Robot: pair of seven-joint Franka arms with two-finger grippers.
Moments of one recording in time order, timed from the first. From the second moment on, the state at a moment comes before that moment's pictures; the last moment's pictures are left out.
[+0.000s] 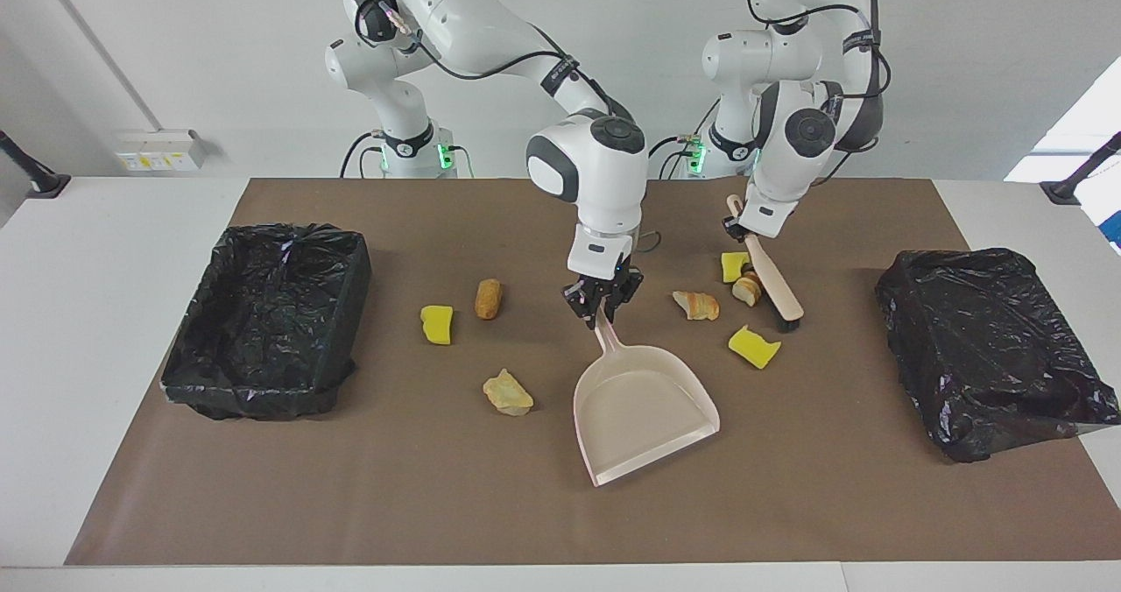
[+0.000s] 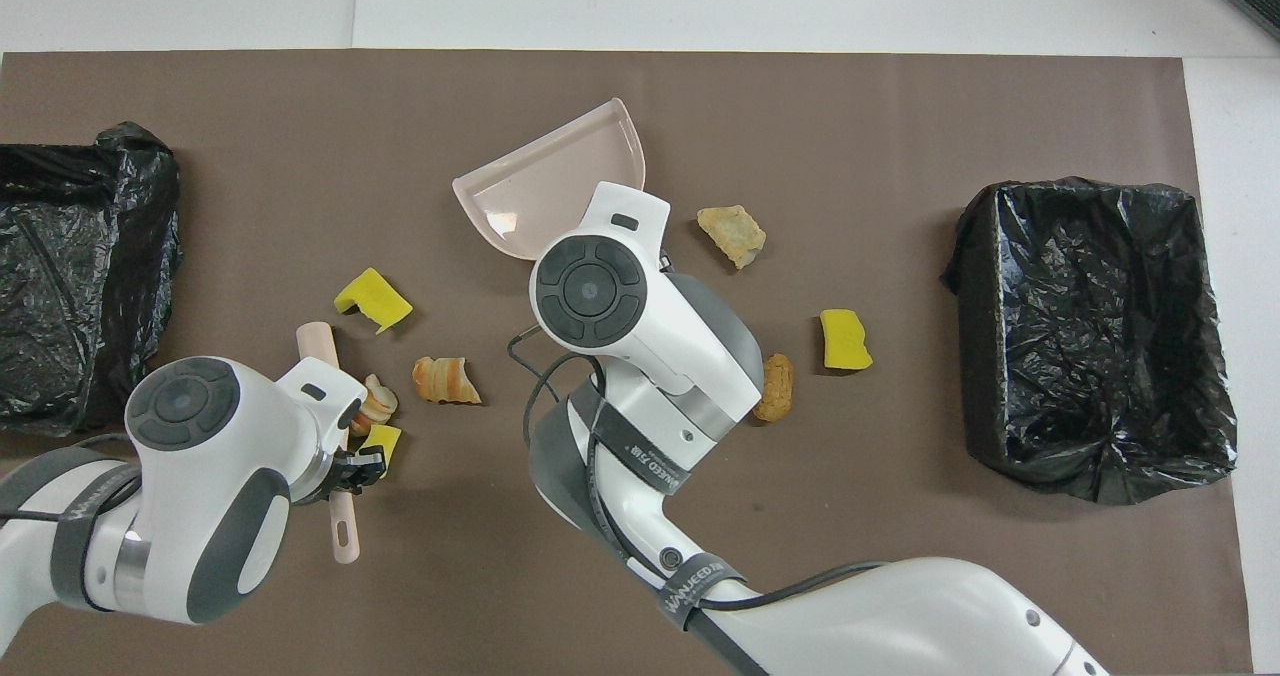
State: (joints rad) left arm -0.07 -0.16 -0.24 -2.43 -0.02 2.04 -0.45; right arm 0.52 0.49 0.13 -1.48 -0.21 2.09 0.20
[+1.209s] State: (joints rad) left arm 0.10 -0.03 -0.21 -2.17 0.10 1.99 0.11; right arm 0.44 0.36 0.15 -1.67 -0.14 1.99 -1.00
